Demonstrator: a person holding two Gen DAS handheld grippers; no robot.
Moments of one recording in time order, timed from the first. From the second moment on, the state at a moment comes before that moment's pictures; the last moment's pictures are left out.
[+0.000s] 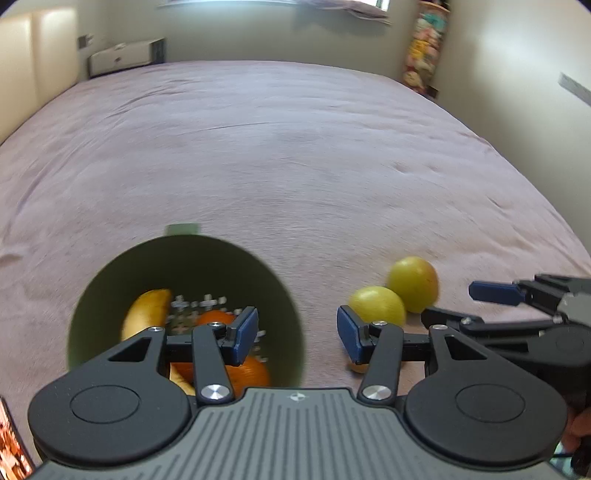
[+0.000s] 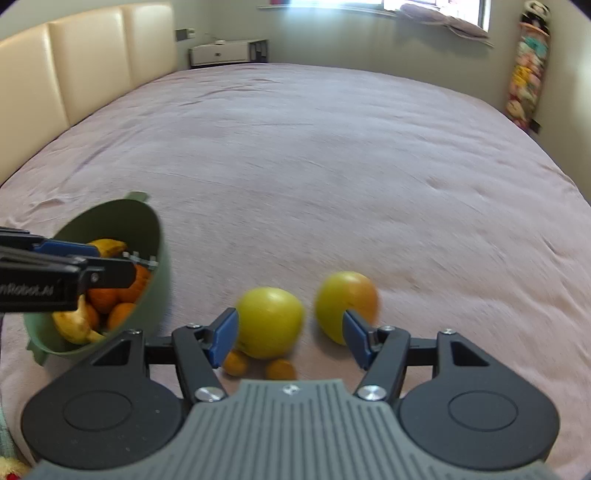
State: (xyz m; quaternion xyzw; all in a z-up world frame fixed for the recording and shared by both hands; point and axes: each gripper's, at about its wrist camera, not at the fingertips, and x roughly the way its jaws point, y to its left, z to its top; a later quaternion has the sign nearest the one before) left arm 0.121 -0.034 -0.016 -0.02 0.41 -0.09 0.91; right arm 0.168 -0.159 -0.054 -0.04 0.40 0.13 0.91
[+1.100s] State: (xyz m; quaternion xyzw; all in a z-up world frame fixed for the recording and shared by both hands) left arm 0.145 -0.122 -0.068 0.09 0.42 -0.17 0.89; right arm 0.208 -0.217 -0.092 0.07 0.43 0.12 0.89
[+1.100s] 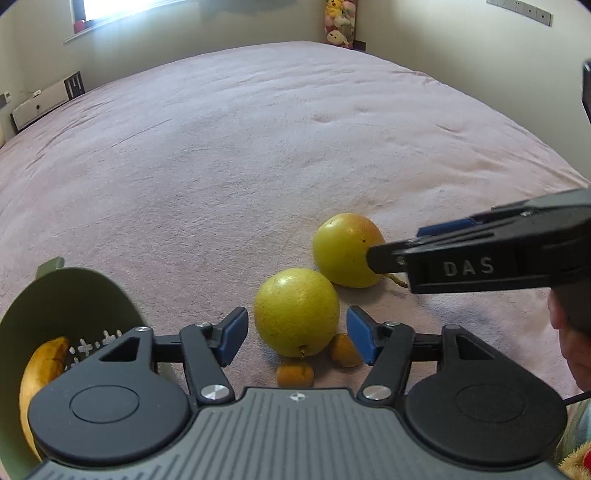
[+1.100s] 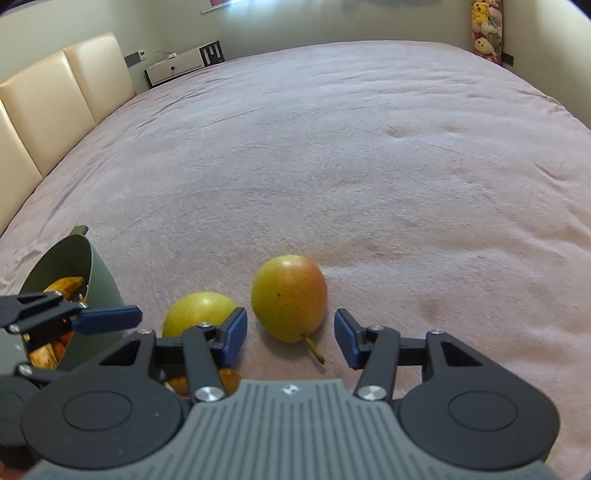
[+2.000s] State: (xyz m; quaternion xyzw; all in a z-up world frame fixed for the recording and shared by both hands) left arm 0.172 -0.134 -0.103 0.09 0.46 -0.16 0.87; right arm 0.252 -0.203 -0.121 0.08 0.47 0.11 0.88
